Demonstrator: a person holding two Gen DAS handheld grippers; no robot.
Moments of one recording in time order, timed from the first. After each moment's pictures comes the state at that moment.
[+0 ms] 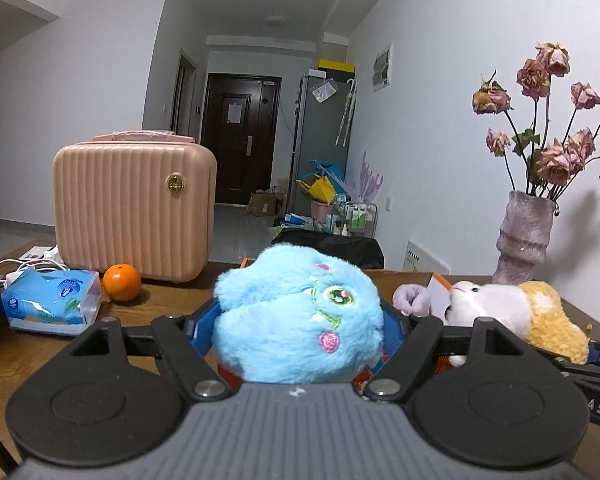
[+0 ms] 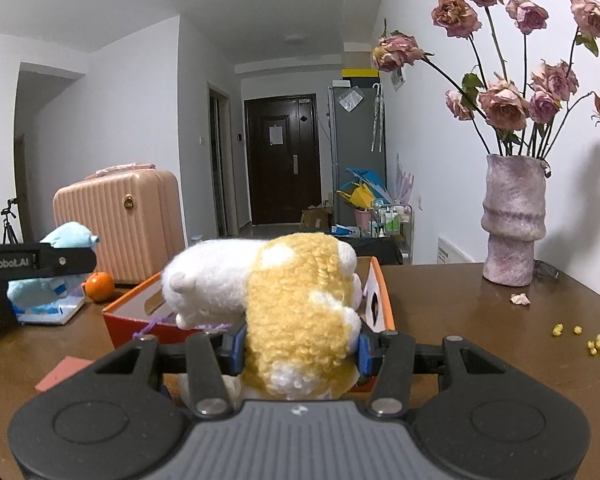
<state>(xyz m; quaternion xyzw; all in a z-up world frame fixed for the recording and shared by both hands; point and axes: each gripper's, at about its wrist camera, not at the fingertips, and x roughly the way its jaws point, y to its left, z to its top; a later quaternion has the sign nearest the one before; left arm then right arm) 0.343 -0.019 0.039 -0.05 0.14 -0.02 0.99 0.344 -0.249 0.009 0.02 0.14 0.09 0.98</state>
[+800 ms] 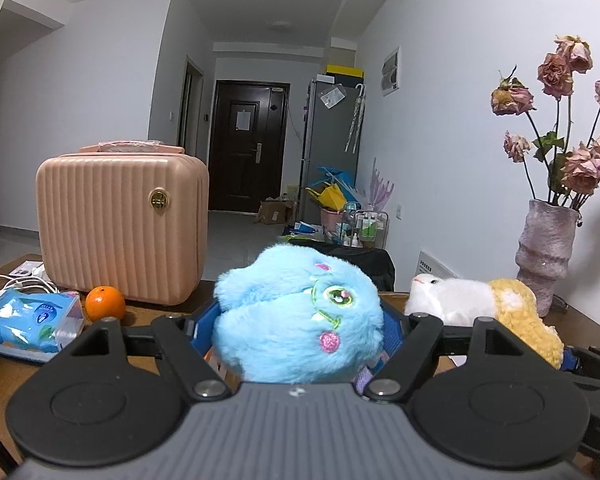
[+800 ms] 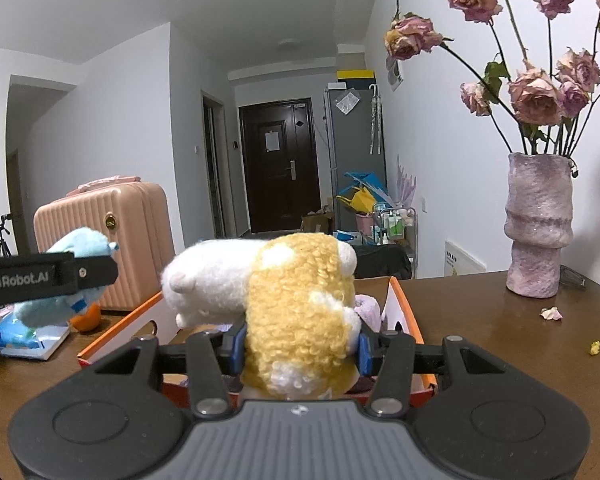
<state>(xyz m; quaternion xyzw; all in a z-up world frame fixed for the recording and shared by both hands) 0.404 -0.038 0.042 -0.04 0.13 0.00 0.99 0.418 -0.231 0.009 0.04 0.14 0.09 0.99</state>
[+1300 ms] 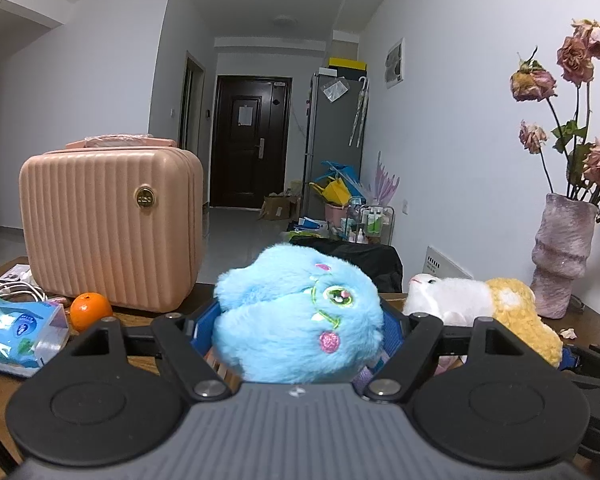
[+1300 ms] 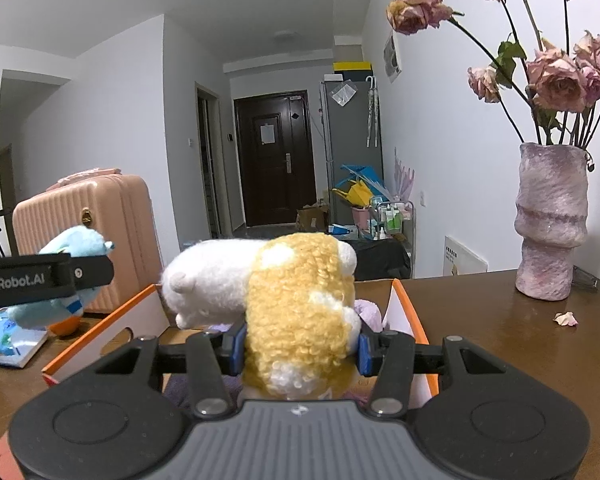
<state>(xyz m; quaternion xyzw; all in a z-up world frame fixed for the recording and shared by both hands) 0.450 -0.040 0.033 -0.03 0.14 0.01 0.99 0.465 -0.228 0.000 0.04 0.15 0.08 0.98</state>
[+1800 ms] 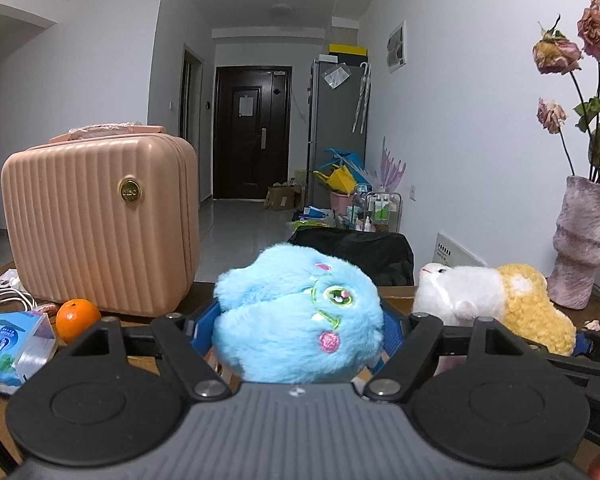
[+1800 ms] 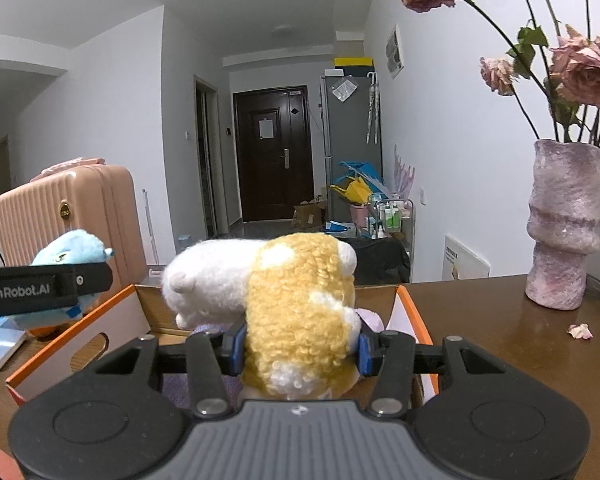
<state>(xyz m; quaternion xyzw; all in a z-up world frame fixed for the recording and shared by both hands) 0.494 -0.038 0.020 -0.02 0.16 0.01 0.99 0.503 -0.222 -0.009 0.03 0.16 0.08 0.98</state>
